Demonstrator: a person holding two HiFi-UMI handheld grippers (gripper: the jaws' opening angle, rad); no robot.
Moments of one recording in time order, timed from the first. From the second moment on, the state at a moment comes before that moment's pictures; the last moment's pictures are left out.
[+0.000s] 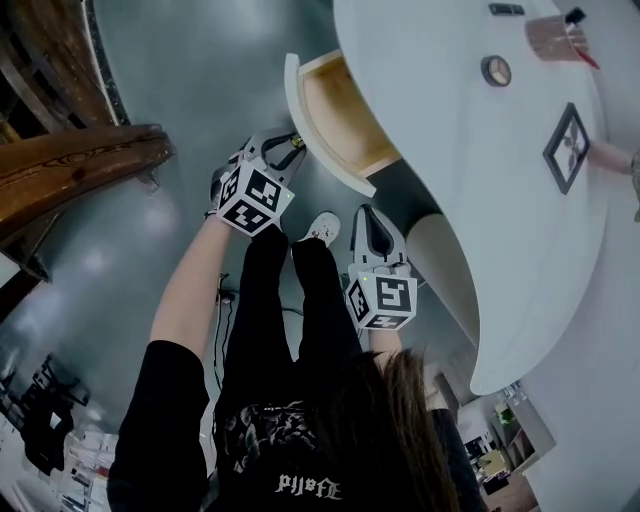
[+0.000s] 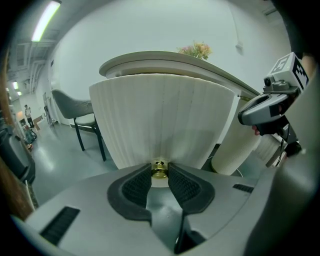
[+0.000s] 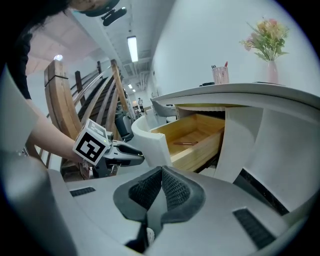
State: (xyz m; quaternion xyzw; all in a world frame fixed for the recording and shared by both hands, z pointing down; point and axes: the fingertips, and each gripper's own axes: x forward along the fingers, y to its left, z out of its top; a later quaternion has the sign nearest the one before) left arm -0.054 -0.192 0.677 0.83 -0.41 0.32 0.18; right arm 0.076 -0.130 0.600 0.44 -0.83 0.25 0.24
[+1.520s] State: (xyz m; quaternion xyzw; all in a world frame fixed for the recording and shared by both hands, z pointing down) left arm -0.095 -0.127 0.676 0.82 -0.37 0.39 0.19; right arm 0.079 -0.083 0.560 0.55 -0.76 0.29 0.21
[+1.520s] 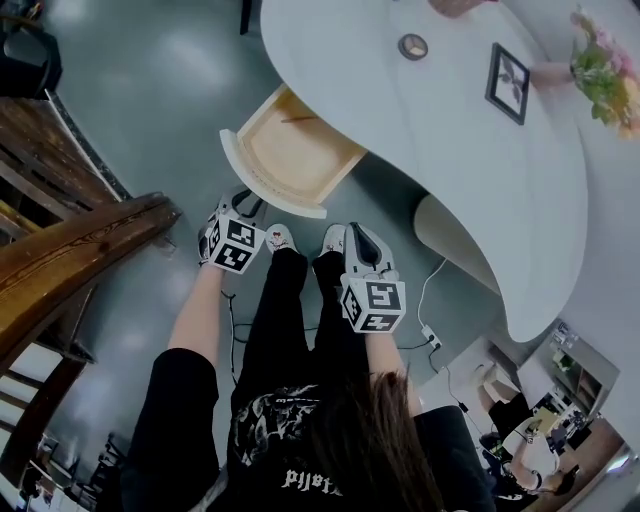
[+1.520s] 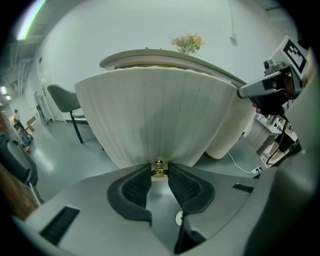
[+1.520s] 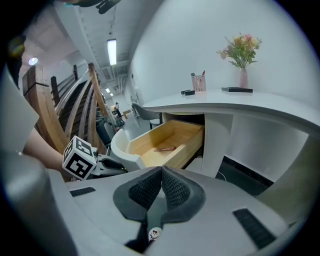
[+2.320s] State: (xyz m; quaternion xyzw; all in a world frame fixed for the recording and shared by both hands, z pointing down) left arm -0.096 -0.102 0.634 0.81 -0.37 0.36 0.28; right arm 0.086 -0.078 0.526 0.54 -0.76 0.30 0.23
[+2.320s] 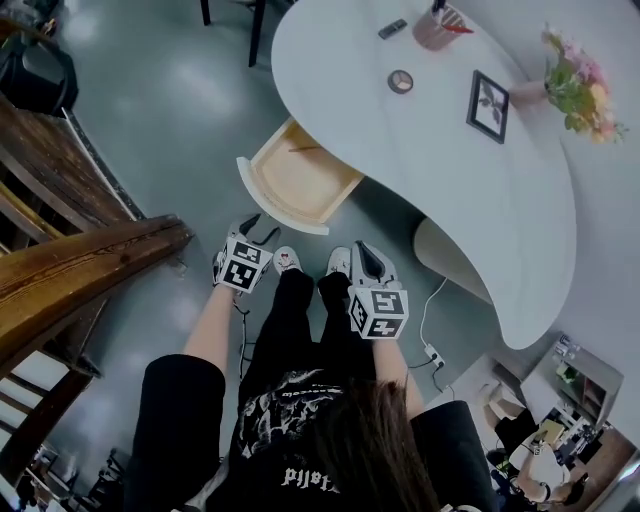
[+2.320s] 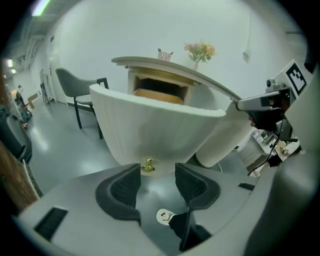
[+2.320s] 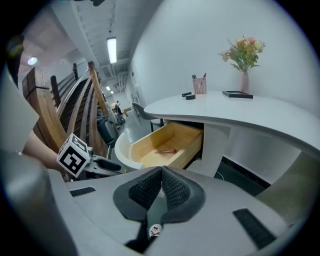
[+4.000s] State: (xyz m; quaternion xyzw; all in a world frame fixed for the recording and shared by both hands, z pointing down) left arm -0.048 -0.111 0.356 0.89 -0.42 0.09 0.14; right arm 0.086 -0.108 0.355 0.60 -0.78 0.16 0.10
